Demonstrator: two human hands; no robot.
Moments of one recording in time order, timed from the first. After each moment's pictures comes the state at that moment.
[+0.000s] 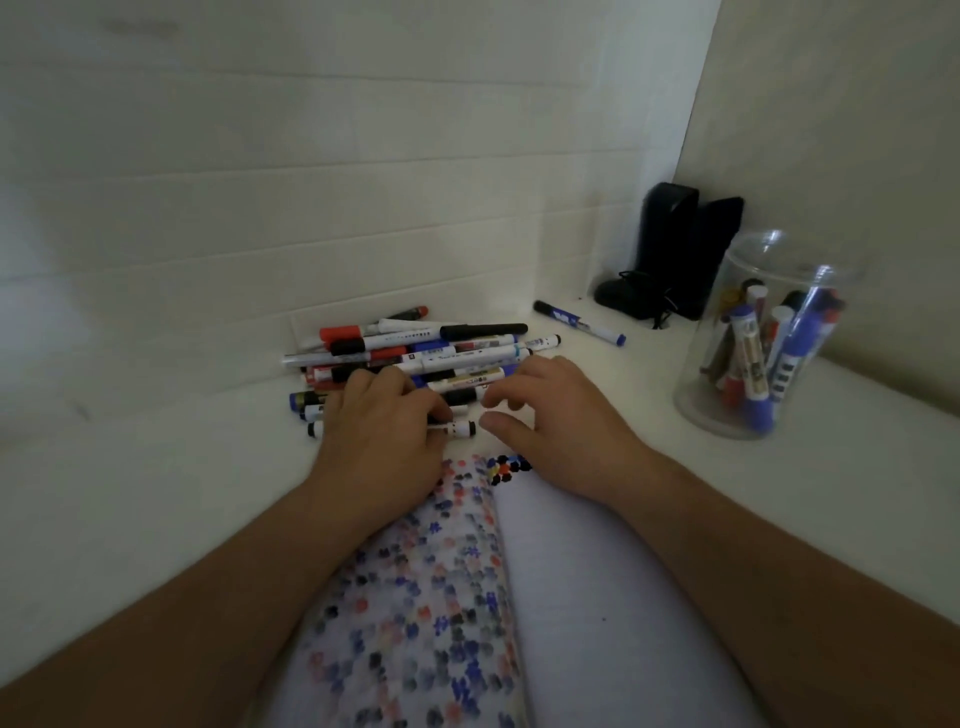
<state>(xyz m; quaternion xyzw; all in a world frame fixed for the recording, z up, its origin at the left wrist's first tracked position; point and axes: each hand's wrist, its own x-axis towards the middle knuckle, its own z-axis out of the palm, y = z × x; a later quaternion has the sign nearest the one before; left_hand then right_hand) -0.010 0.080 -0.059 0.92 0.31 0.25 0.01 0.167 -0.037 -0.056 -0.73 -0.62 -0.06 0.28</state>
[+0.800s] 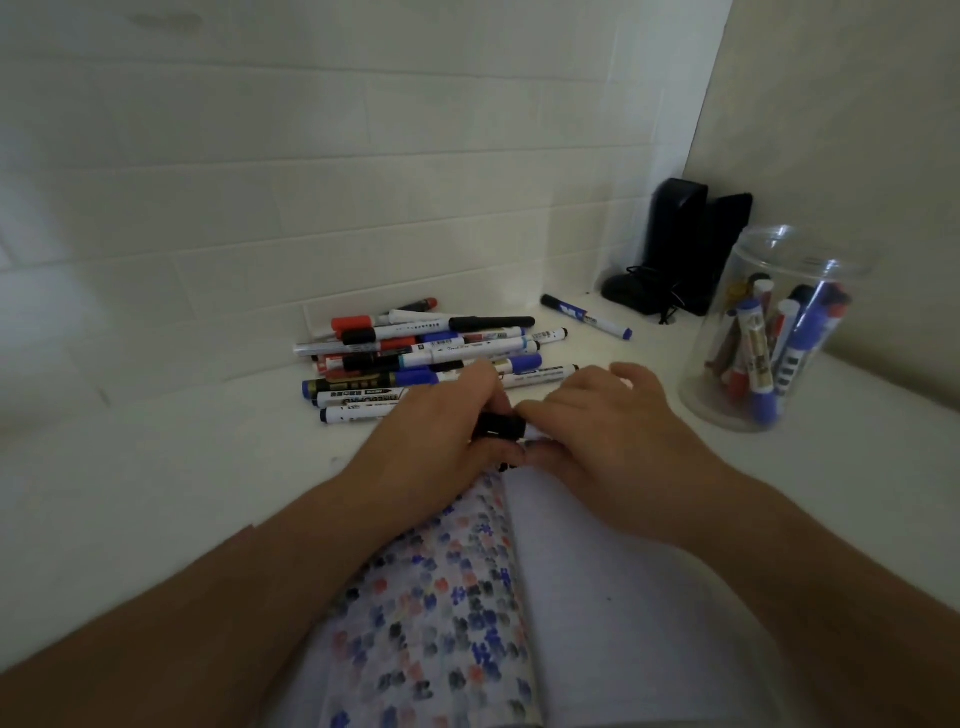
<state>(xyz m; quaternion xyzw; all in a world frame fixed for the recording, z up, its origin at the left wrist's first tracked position) -0.011 0.047 -0.036 0.93 0.14 0.27 0.19 0.136 -0.098 -0.019 -0.76 -0.64 -0.12 0.06</state>
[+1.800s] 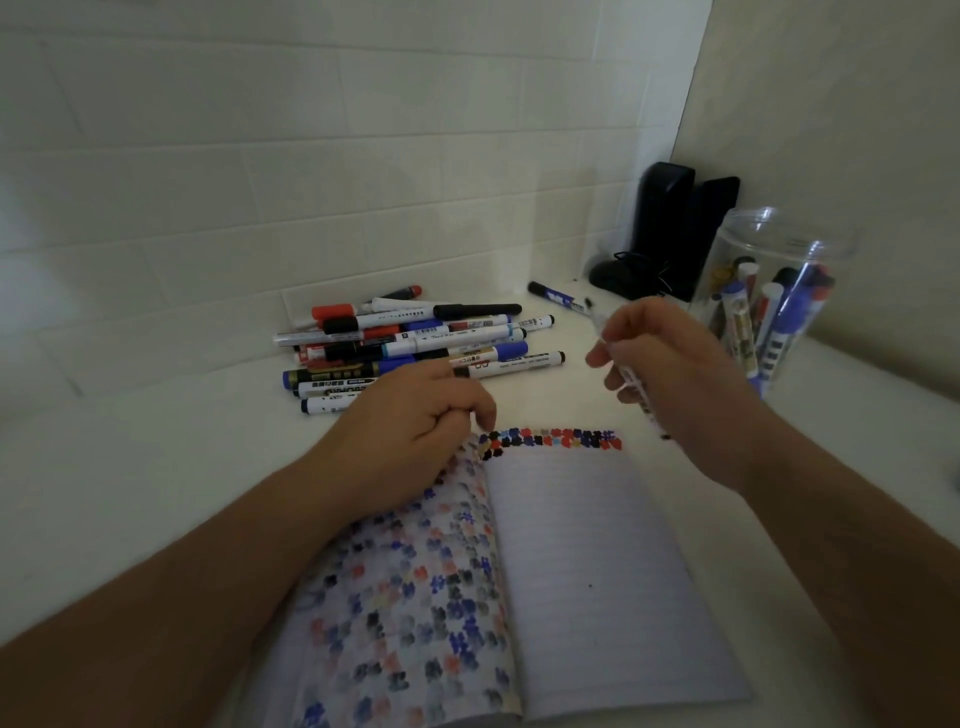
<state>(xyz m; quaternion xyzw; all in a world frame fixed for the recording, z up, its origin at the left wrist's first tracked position) -0.019 0.056 -0.035 0.94 0.12 0.23 0.21 0.166 -0.119 0.006 -0.74 -0.39 0.14 0.53</state>
